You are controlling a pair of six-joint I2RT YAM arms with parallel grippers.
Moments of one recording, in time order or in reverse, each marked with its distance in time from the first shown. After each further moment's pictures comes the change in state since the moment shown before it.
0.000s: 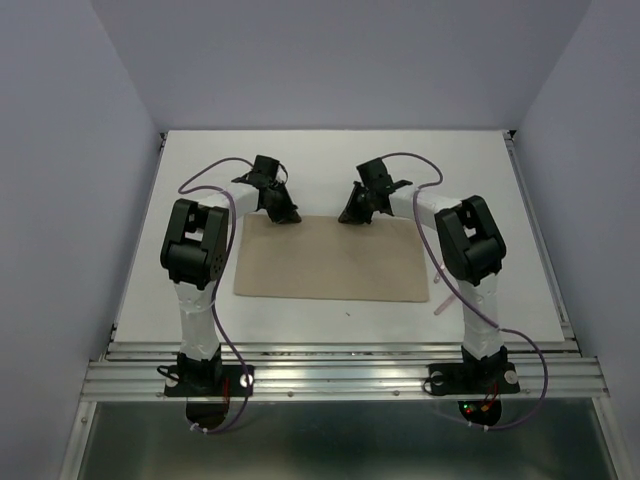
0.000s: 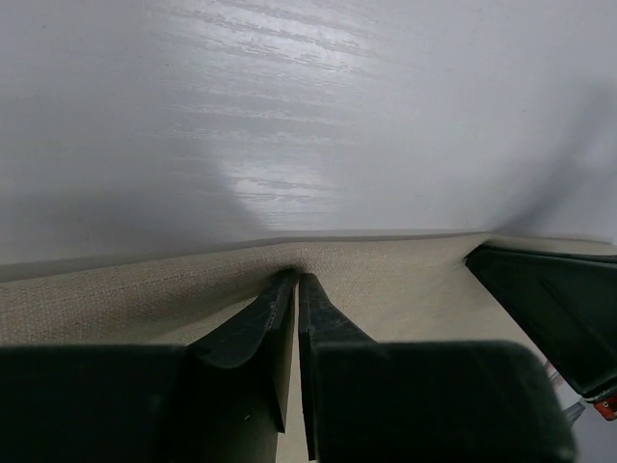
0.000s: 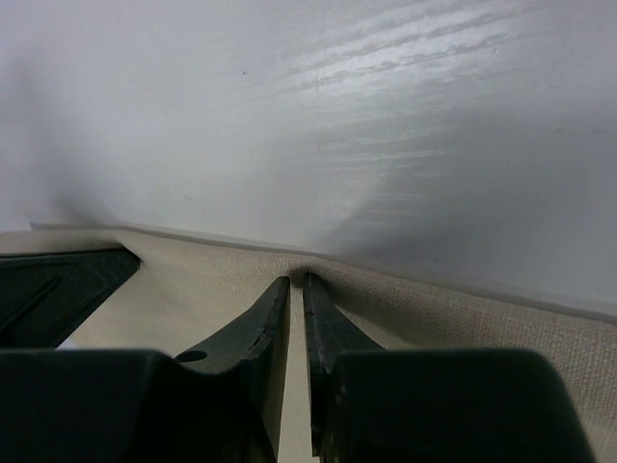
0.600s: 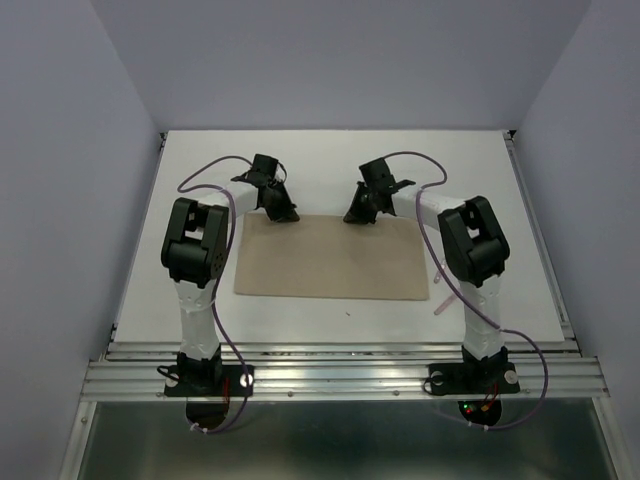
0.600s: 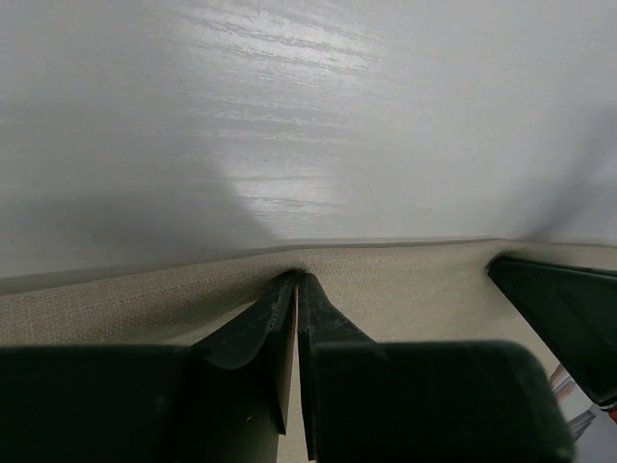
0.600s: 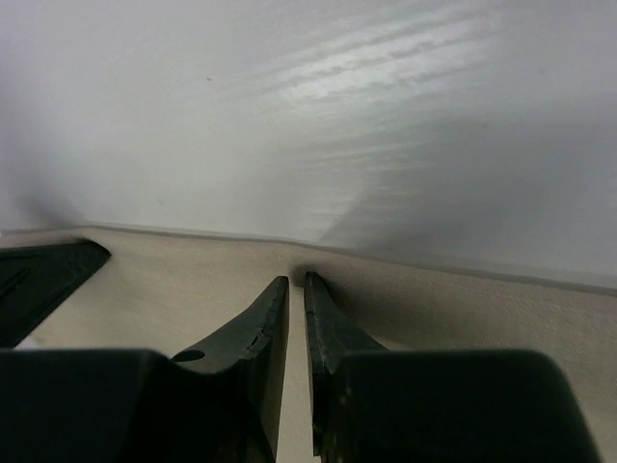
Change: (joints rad) left arm 0.011 0.019 0.018 -0.009 -0.011 0.018; right arm -0.008 0.012 0.029 -0.028 0.082 -0.025
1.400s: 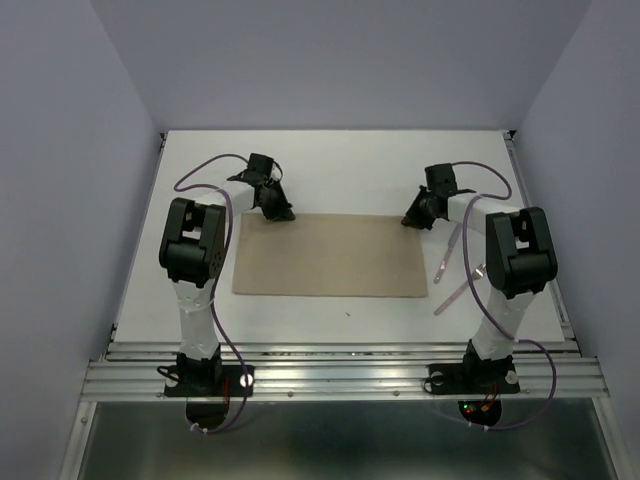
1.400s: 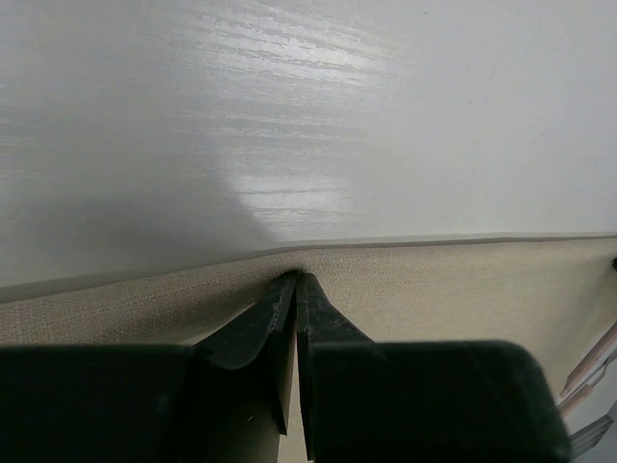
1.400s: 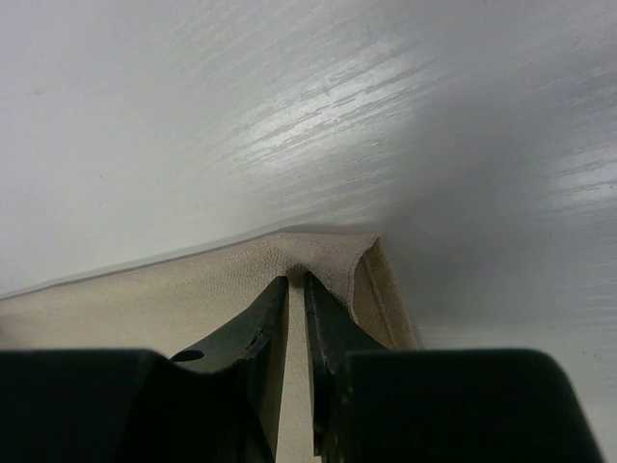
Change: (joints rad) left arm 0.026 0.000 0.000 0.000 -0.004 0.044; right arm -0.307 -0.247 -0.345 0.034 0.034 -0.114
